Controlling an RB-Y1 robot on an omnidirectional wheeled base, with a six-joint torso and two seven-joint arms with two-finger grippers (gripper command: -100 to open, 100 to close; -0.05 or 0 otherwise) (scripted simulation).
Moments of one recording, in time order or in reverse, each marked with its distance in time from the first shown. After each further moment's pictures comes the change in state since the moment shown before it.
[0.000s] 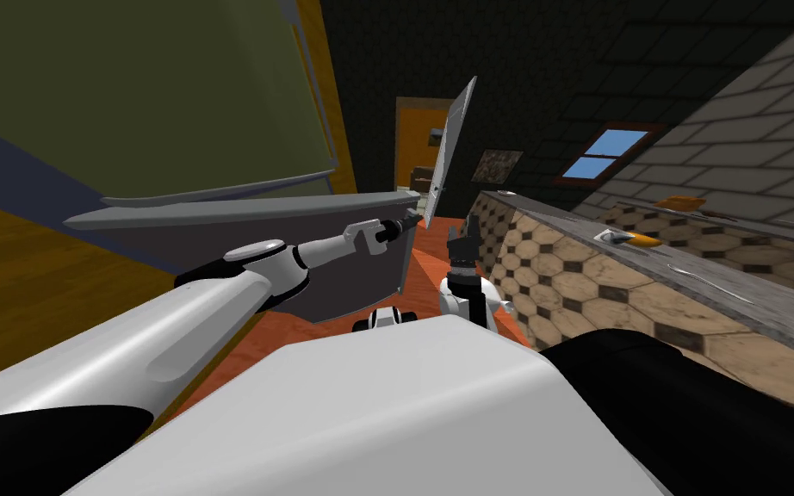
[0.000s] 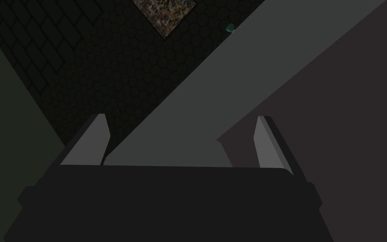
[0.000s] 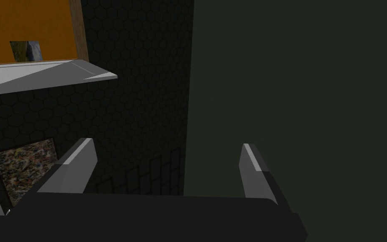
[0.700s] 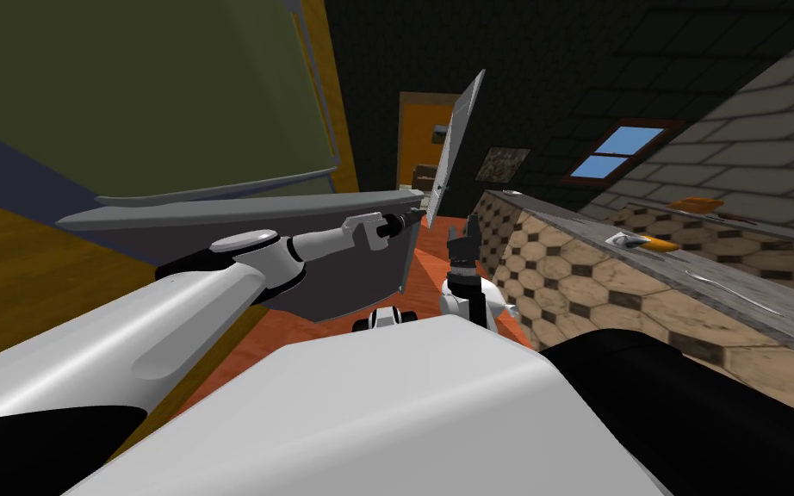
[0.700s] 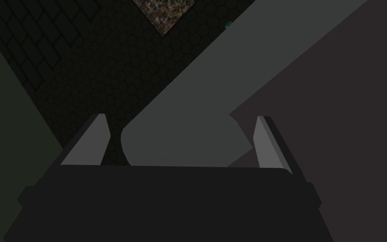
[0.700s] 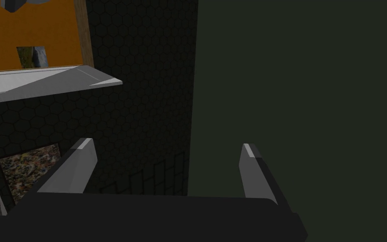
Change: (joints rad) left arm -0.079 0.032 -0.027 -0.056 0.047 0.045 0.051; right arm 0.000 0.000 0.000 0.000 0.000 0.000 0.000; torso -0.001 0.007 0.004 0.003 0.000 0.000
